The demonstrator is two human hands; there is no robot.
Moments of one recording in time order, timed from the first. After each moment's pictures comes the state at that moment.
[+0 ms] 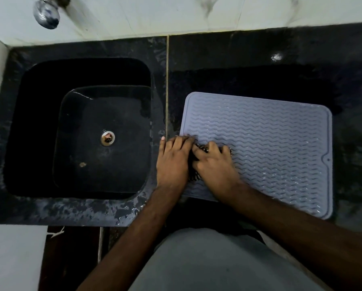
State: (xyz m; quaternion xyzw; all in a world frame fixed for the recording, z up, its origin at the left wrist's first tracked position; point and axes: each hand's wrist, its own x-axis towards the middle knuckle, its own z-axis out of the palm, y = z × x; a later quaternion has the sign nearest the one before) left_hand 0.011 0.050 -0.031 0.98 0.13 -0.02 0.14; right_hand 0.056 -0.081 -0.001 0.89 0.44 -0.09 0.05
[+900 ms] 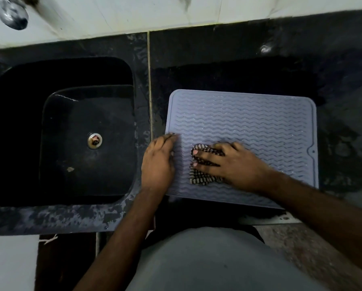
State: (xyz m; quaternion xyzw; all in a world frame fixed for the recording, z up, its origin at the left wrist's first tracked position) left_hand 0.011 0.057 -0.034 0.95 0.14 0.00 0.27; right_hand 0.106 -0.170 -0.013 0.79 0.59 -0.13 0.04
